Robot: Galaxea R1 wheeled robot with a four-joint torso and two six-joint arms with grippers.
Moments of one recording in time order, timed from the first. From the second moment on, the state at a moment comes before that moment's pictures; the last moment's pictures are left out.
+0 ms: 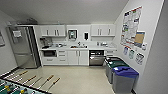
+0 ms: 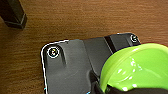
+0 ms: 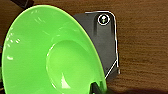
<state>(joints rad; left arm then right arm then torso) 1.52 2.97 -2.81 1.00 -0.24 -0.89 -1.59 2.98 -2.78 -0.68 0.06 0.61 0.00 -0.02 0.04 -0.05</state>
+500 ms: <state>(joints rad) 1.52 2.98 -2.81 1.00 -0.24 -0.89 -1.59 2.99 -2.78 -0.68 0.06 0.61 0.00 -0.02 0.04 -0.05</state>
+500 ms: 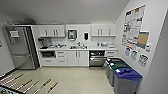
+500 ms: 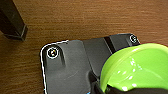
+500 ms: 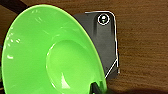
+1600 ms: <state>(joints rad) 1.52 2.98 -2.81 1.00 -0.23 -0.89 -1.59 2.99 -2.78 -0.68 0.06 0.61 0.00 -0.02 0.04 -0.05</state>
